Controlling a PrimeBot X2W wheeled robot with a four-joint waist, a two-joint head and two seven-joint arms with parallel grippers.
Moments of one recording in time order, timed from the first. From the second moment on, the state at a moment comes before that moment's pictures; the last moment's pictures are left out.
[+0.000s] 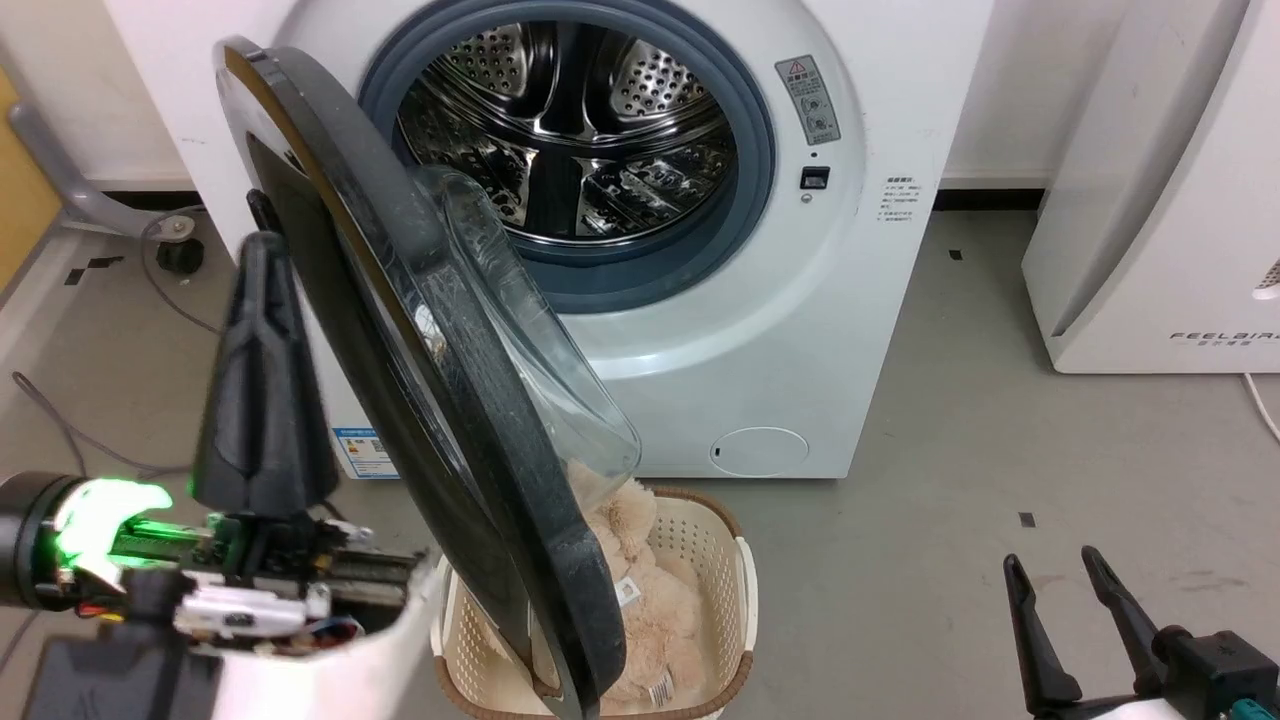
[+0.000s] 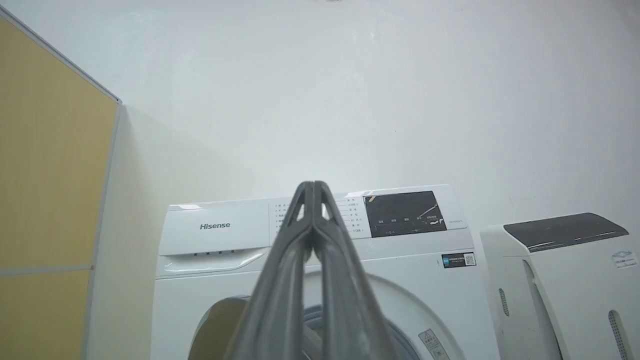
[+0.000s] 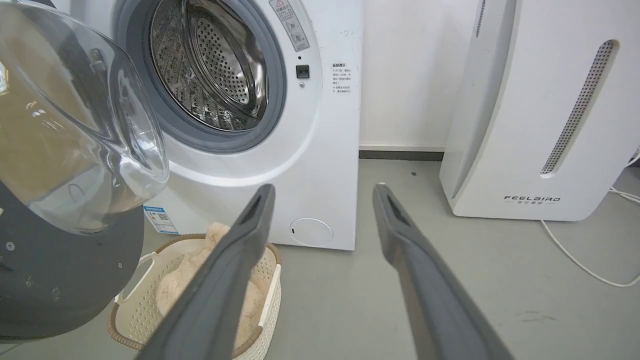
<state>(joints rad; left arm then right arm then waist) -0.13 0.08 -0.07 -0.52 -0.02 0.01 -0.26 0.12 -0.05 -0.08 0.02 0.10 0.13 -0.14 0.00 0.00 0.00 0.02</state>
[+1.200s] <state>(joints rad) 0.05 0.06 -0.50 -0.08 -0.14 0.03 0.00 0.12 -0.05 -0.06 0.06 0.10 0.13 -0.13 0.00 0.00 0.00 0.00</state>
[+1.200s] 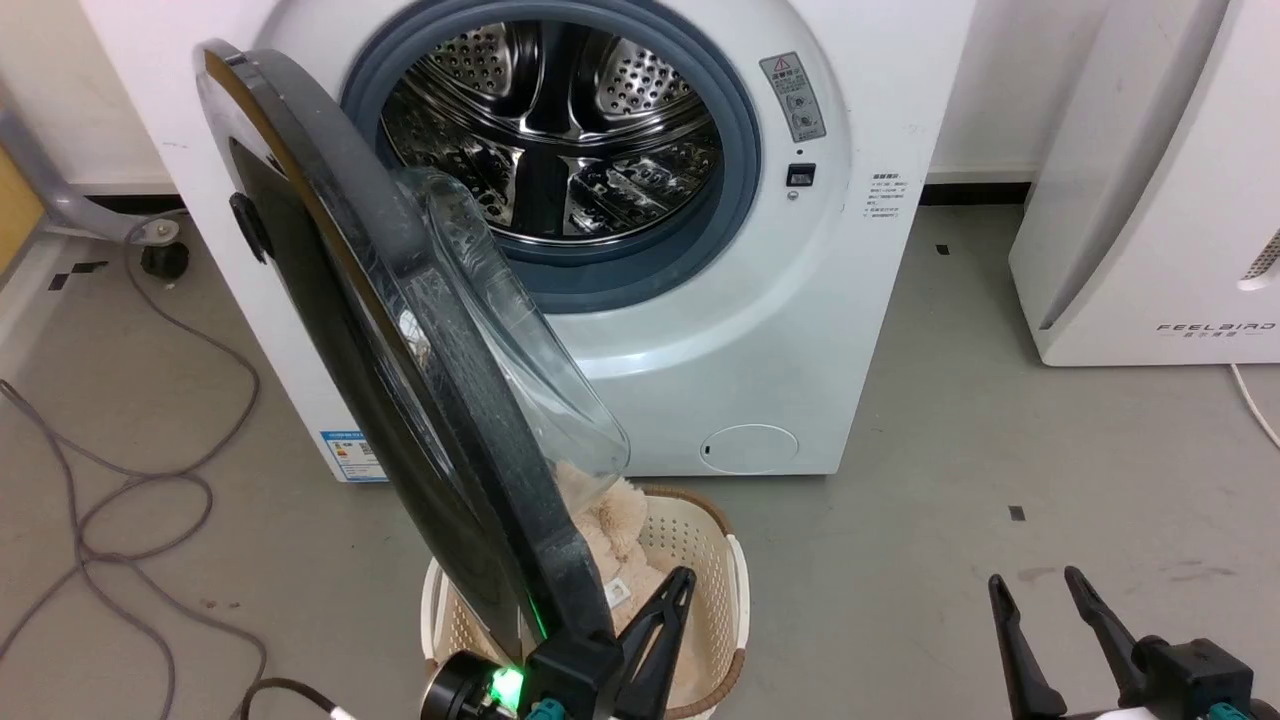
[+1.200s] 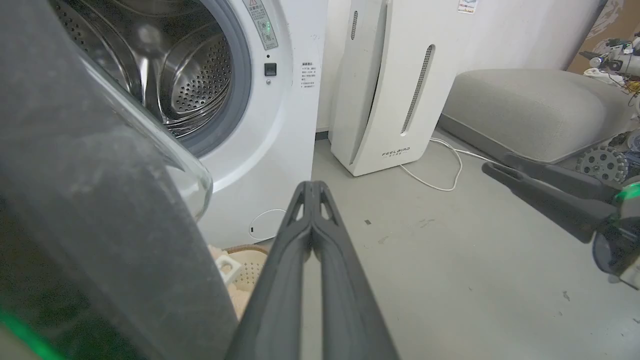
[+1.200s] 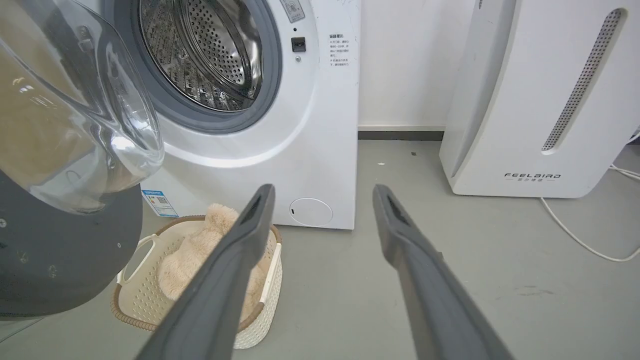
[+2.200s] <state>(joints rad) 0.07 0.05 -0.48 -0.12 -0.17 0.15 -0.06 0.13 -0.05 -0.12 0.08 0.12 0.13 -0.12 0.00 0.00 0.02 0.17</state>
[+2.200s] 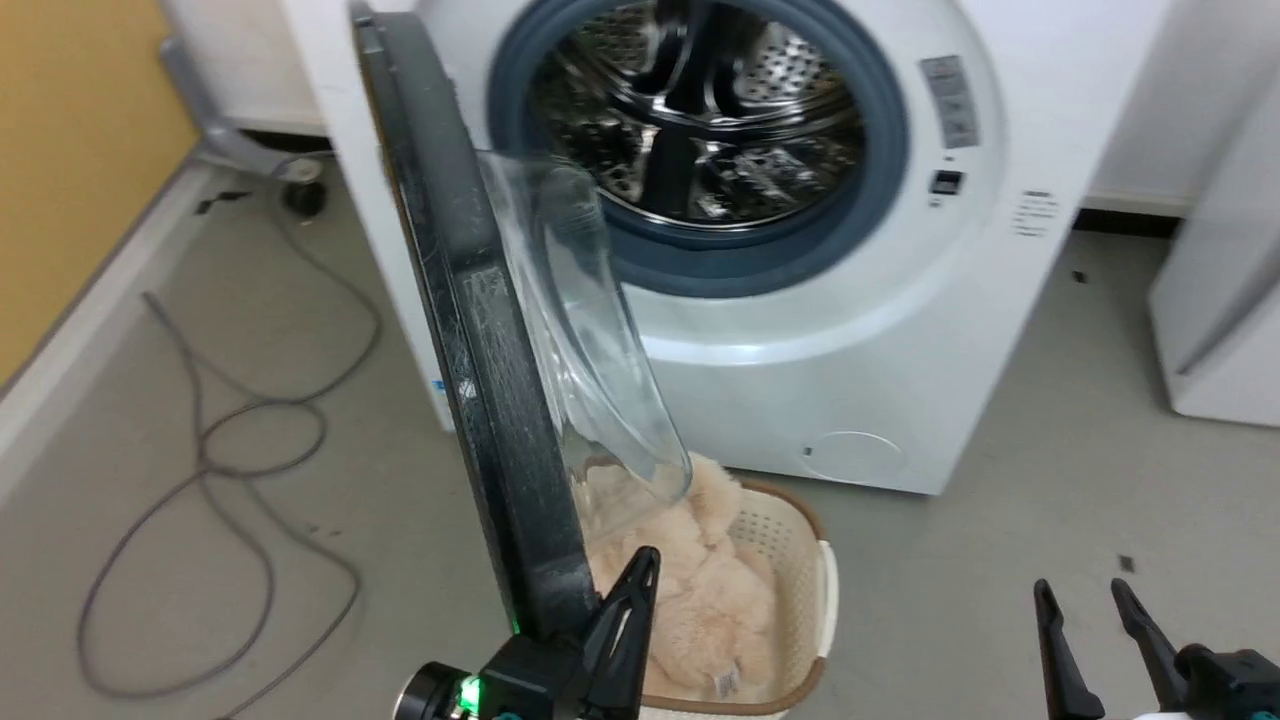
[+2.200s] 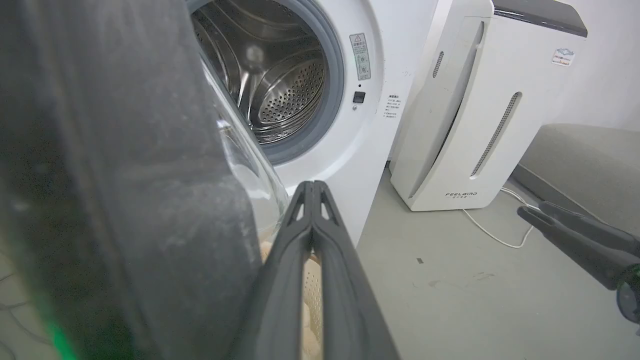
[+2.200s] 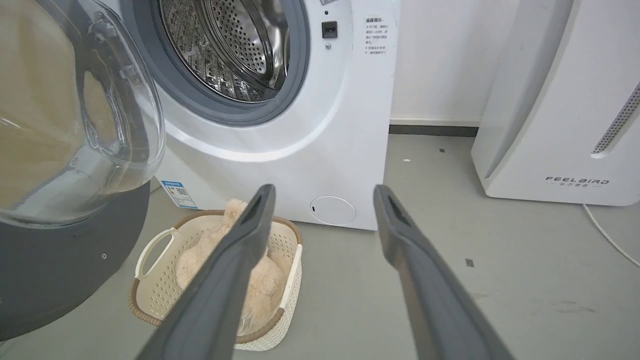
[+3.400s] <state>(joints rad) -0.01 0.27 0.07 0.16 -0.37 0.26 -0.22 0.13 -0.05 -0.14 -0.02 0.09 0.13 -0.08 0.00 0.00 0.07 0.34</state>
